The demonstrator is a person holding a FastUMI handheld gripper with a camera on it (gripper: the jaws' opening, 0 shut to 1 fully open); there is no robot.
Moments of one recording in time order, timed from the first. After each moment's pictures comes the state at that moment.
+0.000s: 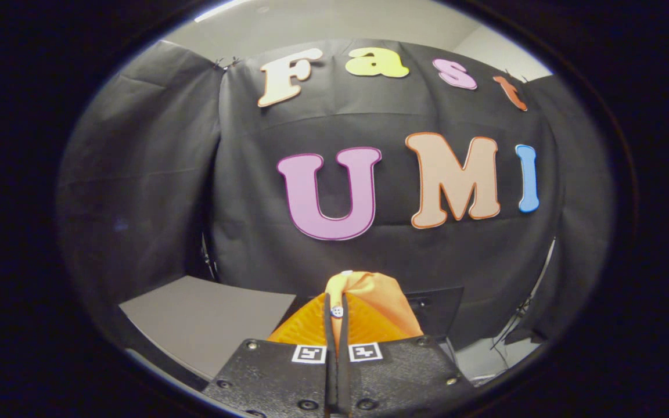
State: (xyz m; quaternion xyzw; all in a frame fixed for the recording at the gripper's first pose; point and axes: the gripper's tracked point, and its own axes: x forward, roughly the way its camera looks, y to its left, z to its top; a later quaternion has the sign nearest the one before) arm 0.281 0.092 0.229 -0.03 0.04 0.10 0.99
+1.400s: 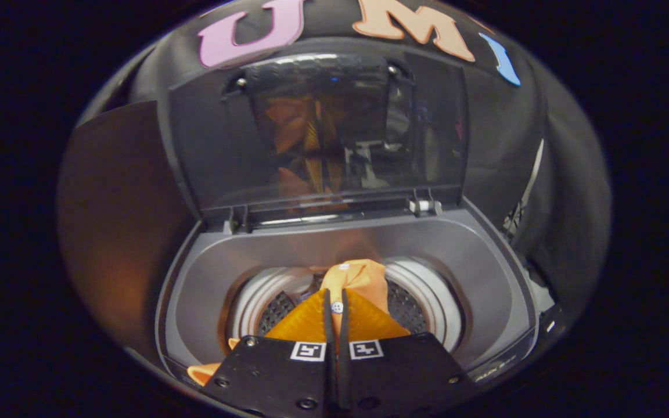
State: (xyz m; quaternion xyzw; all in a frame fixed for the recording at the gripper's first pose) arm 0.347 0.013 -0.098 0.00 0.28 -0.01 0.96
